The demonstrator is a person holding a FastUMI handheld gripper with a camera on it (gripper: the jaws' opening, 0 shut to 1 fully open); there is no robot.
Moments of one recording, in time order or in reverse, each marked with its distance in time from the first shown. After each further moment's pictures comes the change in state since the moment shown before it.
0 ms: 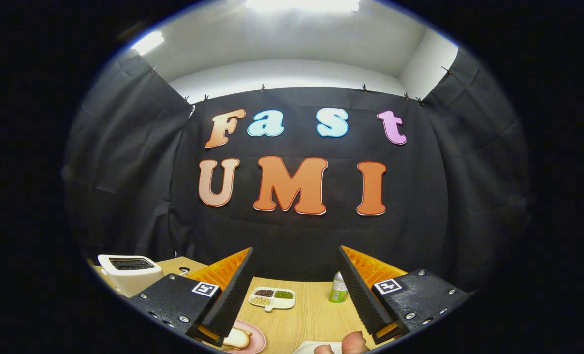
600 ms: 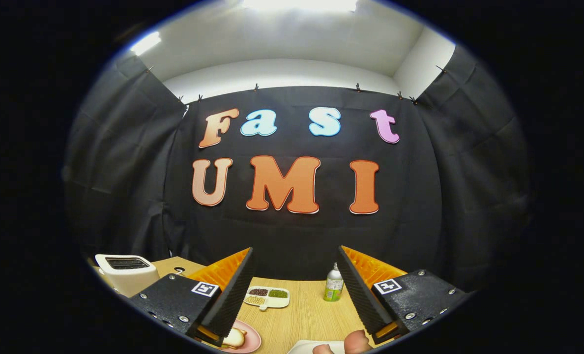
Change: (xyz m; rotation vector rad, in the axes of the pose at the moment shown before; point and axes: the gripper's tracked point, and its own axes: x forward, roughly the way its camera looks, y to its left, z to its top) arm -0.002 -0.011 -0.004 0.023 0.011 -0.025
